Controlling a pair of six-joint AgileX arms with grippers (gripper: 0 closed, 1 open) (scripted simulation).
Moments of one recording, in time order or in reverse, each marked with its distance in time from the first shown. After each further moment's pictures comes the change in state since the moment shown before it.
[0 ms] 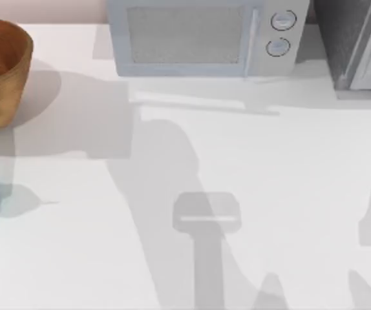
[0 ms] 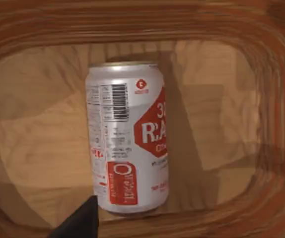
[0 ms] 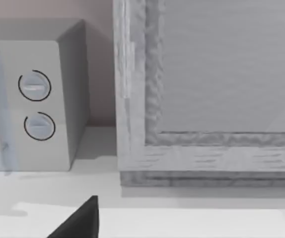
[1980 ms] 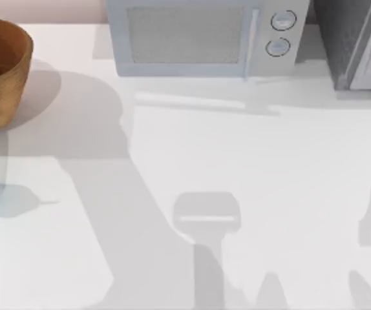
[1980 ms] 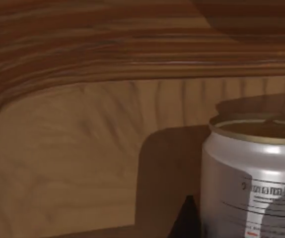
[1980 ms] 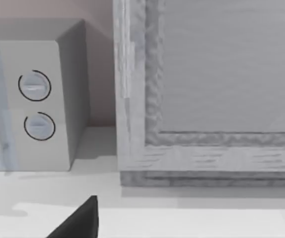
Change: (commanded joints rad) left arm 0.023 0.224 0.022 0.134 0.015 -0.019; right arm 0.000 0.000 0.000 0.000 0.000 0.000
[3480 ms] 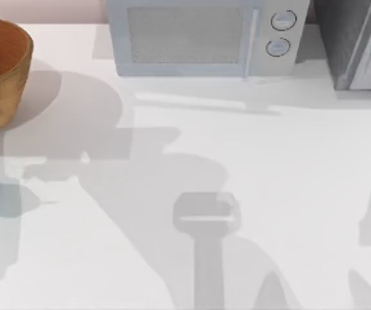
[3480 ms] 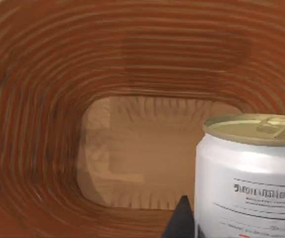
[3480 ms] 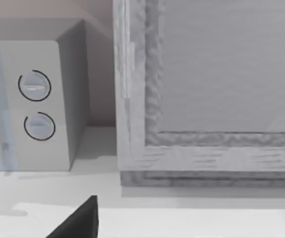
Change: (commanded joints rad) left arm -0.031 -0.860 -0.768 0.462 -0.139 -0.094; right arm 0.000 0.000 0.000 0.000 0.000 0.000
